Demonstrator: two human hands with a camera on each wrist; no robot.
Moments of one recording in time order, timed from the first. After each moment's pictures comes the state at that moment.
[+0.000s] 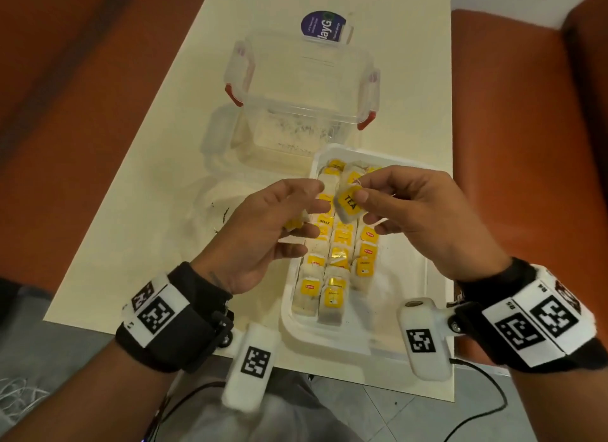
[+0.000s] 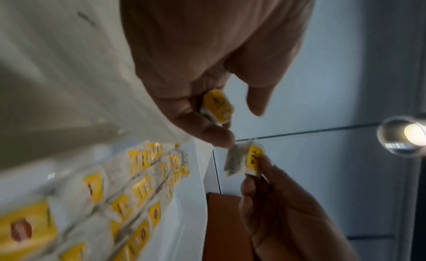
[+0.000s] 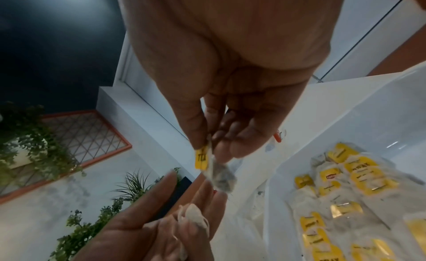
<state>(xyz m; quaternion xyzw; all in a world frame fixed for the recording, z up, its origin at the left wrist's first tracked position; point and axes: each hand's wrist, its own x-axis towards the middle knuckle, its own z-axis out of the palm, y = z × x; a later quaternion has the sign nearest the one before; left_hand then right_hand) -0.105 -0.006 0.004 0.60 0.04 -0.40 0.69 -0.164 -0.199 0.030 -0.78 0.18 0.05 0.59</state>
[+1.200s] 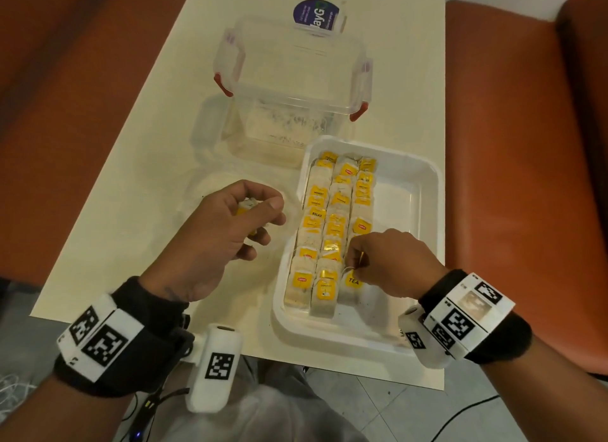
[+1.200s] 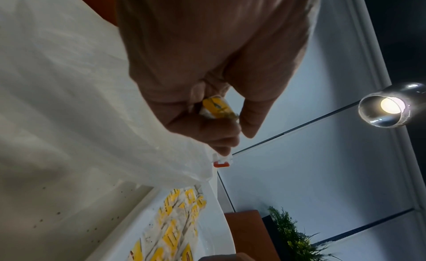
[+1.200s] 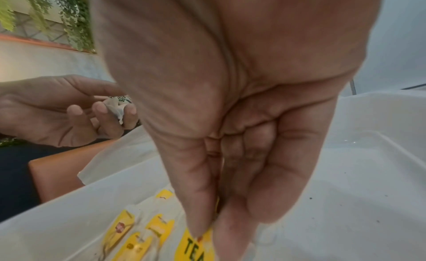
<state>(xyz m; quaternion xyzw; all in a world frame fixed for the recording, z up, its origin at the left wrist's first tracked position) -0.107 0.025 0.002 0.69 0.03 -0.34 0.63 -0.190 -0.206 -0.041 -0.93 0.08 0.32 0.15</state>
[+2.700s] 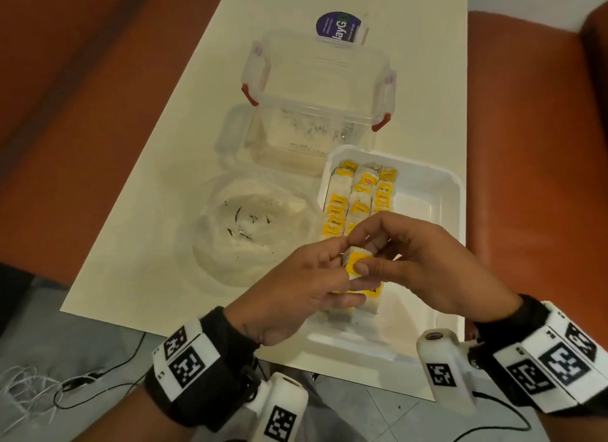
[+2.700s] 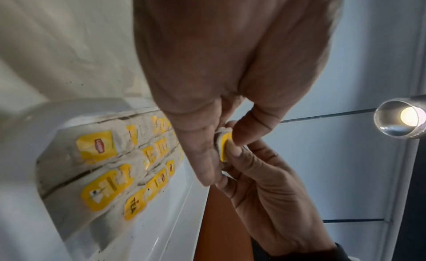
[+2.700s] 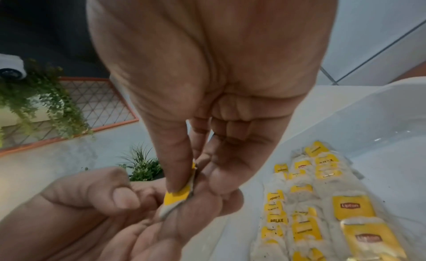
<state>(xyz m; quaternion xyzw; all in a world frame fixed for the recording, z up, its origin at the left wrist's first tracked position) -0.153 -0.006 -0.010 0.52 -0.06 -0.53 0.67 -0.195 -0.198 0.005 -0.83 0.06 0.17 0.53</state>
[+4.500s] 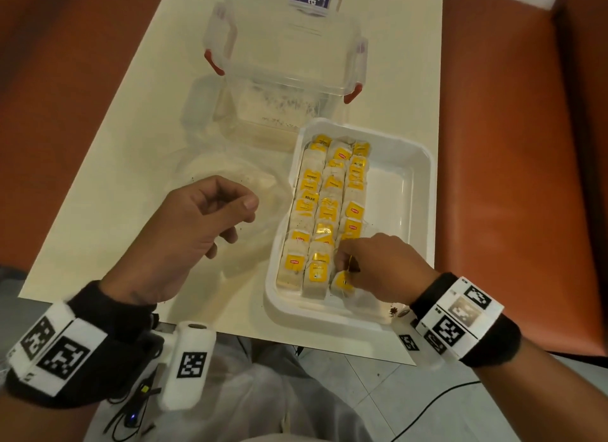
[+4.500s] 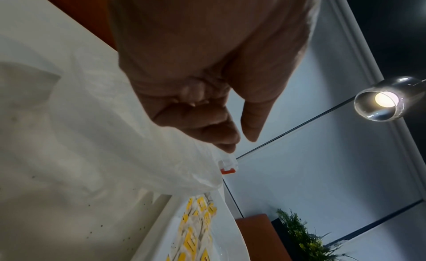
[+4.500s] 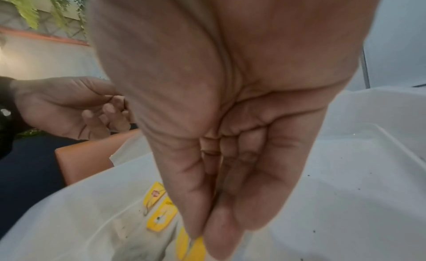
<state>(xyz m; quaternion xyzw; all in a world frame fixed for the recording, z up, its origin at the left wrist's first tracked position) -0.120 0.050 -0.001 0.72 0.01 -0.30 0.62 -0.215 -0.196 -0.042 -0.93 0.05 0.33 0.16</state>
